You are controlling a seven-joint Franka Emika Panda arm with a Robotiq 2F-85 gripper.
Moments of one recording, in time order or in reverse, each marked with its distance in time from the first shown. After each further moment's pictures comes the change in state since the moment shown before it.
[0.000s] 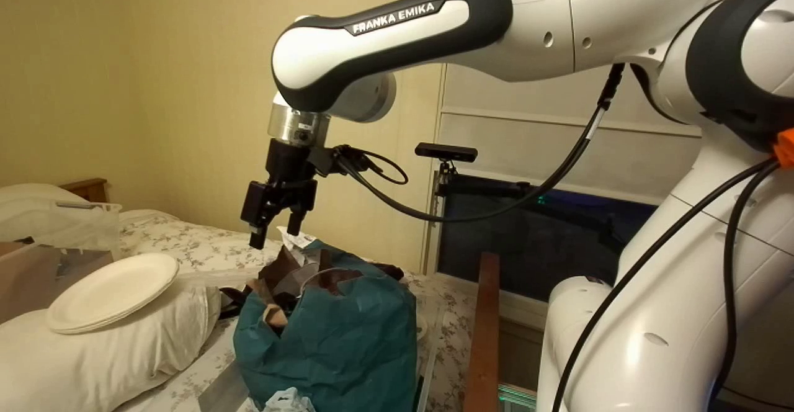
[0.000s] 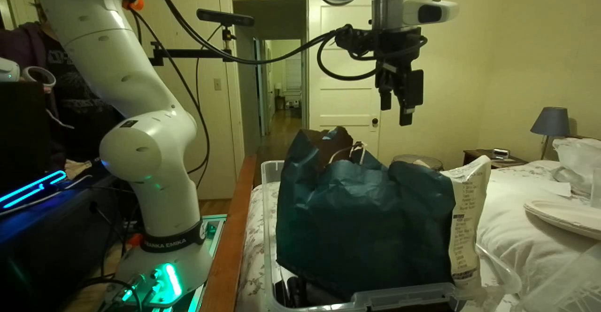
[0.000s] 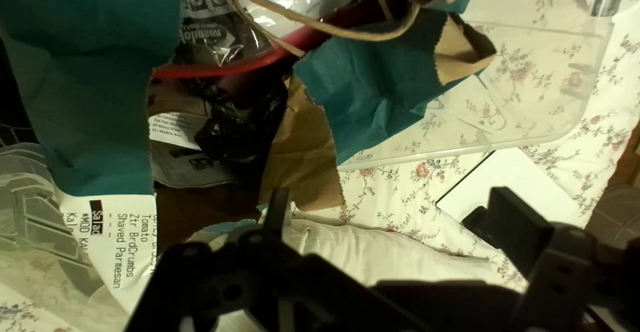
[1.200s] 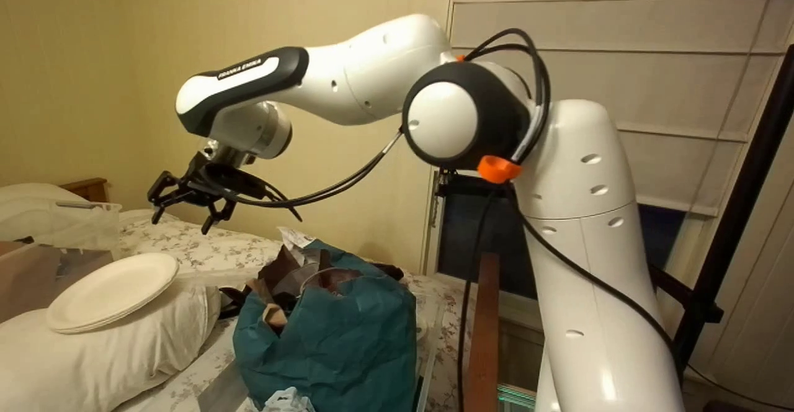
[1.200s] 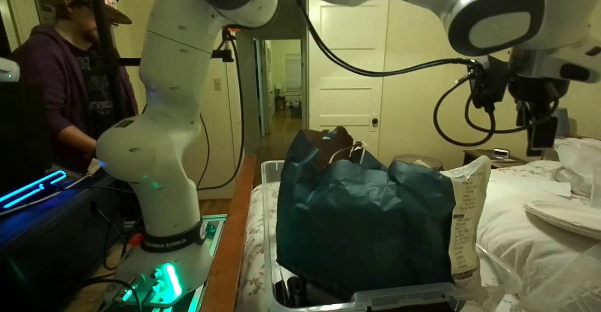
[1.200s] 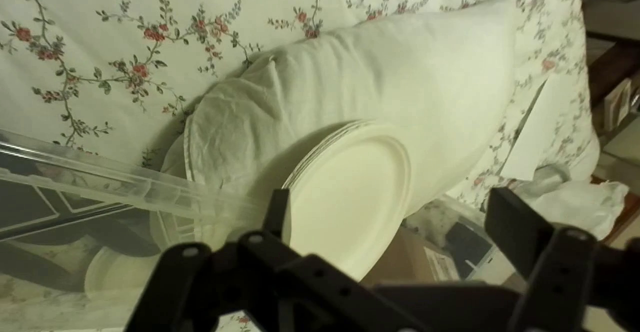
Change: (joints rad) arm -0.085 0.731 -0.001 0.659 0.419 0.230 0.243
